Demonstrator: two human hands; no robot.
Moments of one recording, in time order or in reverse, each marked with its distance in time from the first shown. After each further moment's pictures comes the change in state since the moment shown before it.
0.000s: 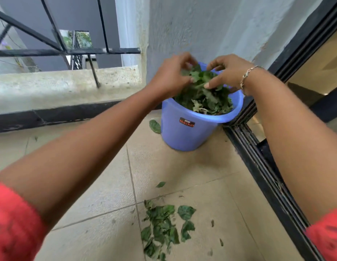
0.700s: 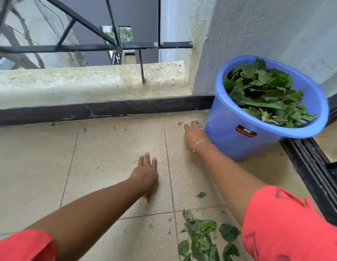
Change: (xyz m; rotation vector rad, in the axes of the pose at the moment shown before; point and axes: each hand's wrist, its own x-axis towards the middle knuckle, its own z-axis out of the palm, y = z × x) left_hand -0.197 -0.202 0.038 0.791 -0.756 -0.529; right_hand 0.062 -0.003 0.271 -0.480 -0.220 -0.199
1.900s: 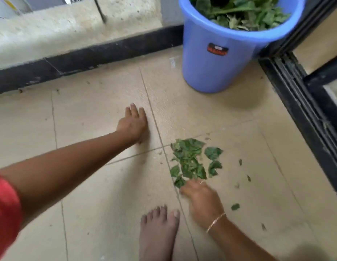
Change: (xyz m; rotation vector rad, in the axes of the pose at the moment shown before) left_hand -0.032 0.022 -0.012 0.076 0.008 -0.018; right_hand -0.301 -0.011 0.139 0.393 0.162 -0.112
